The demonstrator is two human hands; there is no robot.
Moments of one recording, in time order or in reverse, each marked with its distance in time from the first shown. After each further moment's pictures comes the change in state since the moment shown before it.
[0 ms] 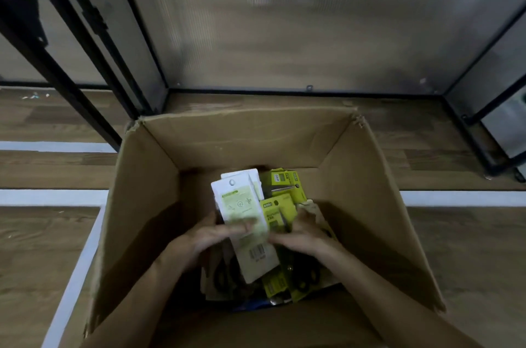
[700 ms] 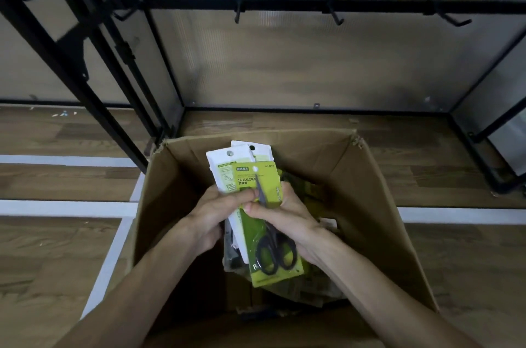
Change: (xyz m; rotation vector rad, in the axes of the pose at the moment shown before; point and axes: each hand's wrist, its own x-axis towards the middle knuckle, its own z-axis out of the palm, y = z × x) left_hand -0.033 0.079 -0.001 -0.230 0.160 0.202; right_hand -0.046 -0.065 -0.008 0.641 -0.028 -0.503
